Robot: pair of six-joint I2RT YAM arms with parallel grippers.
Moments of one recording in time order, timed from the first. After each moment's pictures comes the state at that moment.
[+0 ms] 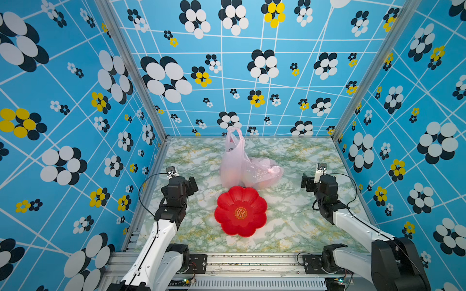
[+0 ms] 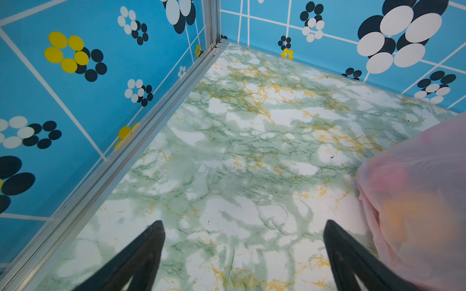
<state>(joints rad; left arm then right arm) -0.07 0.86 0.53 -0.19 -0.31 -0.30 0.11 1.18 0.41 0.36 0.27 0.01</state>
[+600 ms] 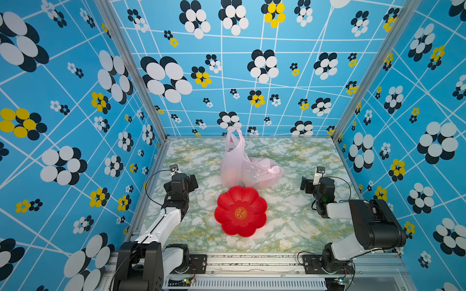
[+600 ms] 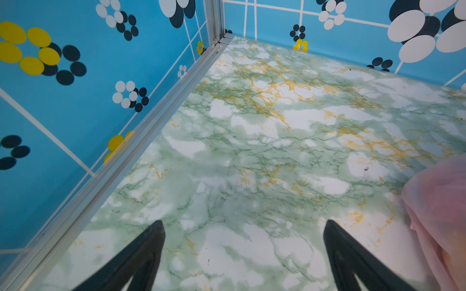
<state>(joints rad) 0.00 1.16 0.47 0.18 -0.30 -0.21 0.01 1.55 0.37 0.76 0.13 0.02</state>
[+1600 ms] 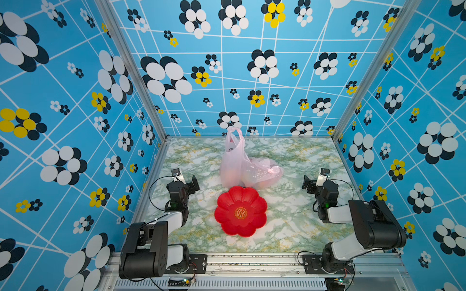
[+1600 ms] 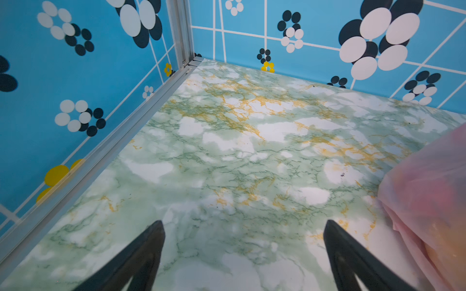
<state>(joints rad) 0.07 1.30 0.29 0.68 -0.11 -0.17 -0.02 1.55 0.29 0.96 0.10 0.05</state>
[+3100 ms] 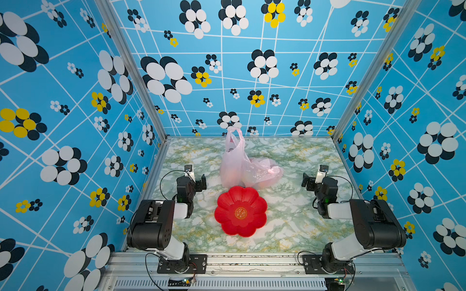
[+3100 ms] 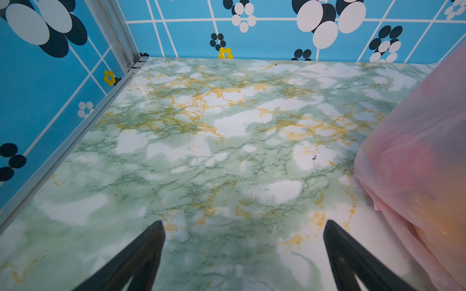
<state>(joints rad) -0.02 1.55 0.37 0.81 -0.03 -0.03 -0.02 1.55 0.36 0.86 0.09 0.04</state>
